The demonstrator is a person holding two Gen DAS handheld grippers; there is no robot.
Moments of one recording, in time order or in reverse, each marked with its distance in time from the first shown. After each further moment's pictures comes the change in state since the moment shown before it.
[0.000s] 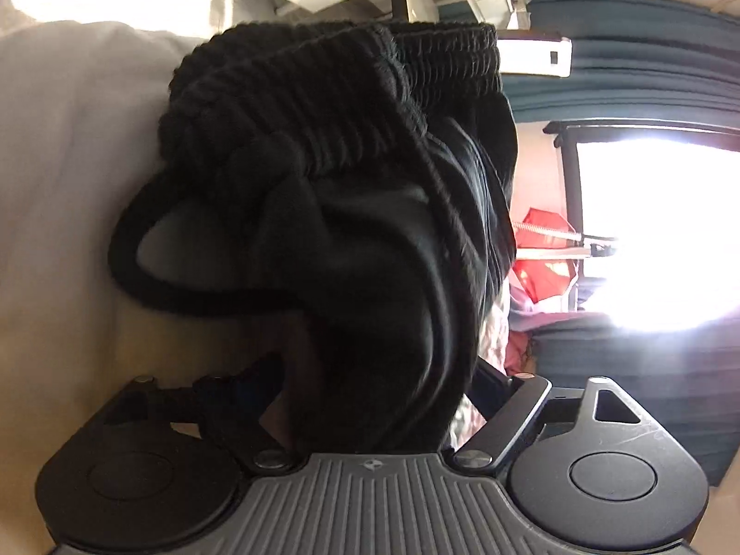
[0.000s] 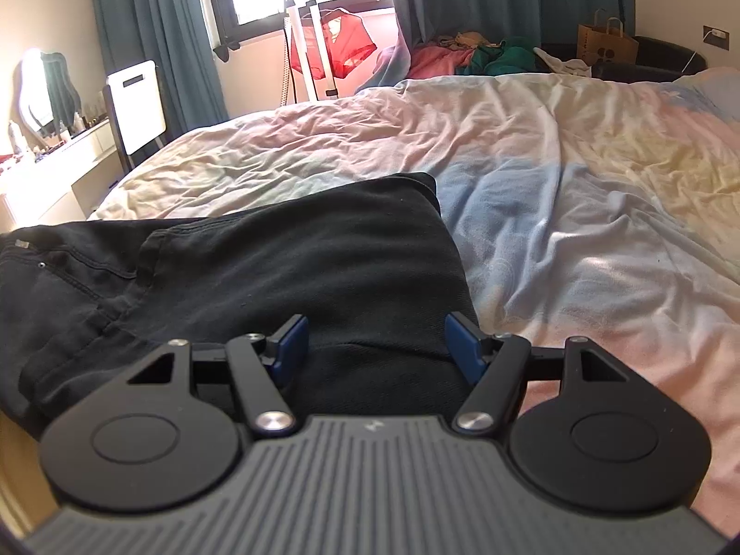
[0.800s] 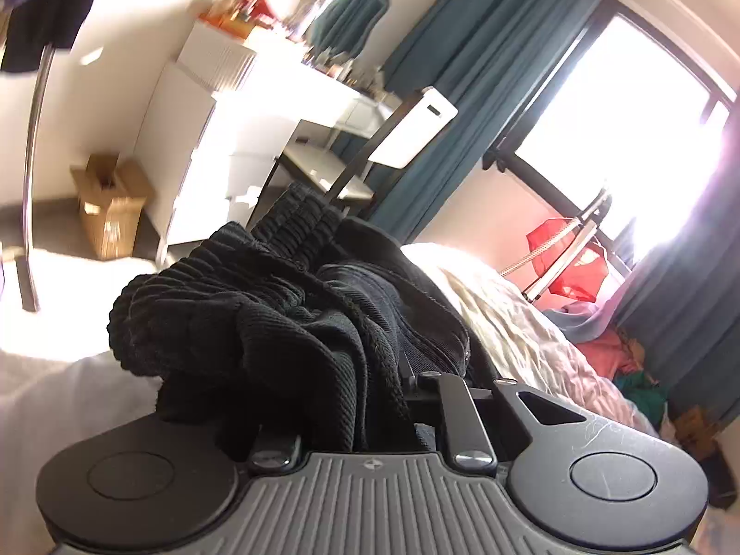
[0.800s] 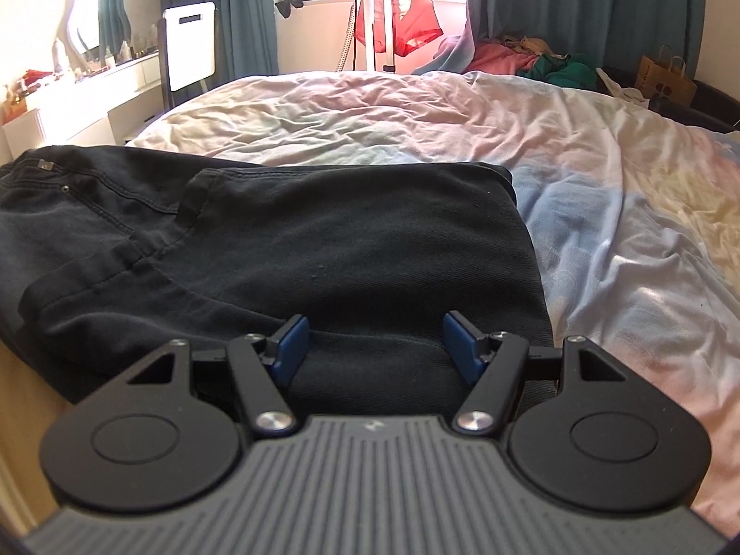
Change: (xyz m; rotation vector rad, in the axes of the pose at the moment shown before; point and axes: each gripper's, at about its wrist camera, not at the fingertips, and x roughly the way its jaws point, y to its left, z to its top) left arm -0.011 -0.101 -0.043 0.730 -0.429 0.182; right arm 0.012 0.039 -0.005 -0.187 0.058 0.059
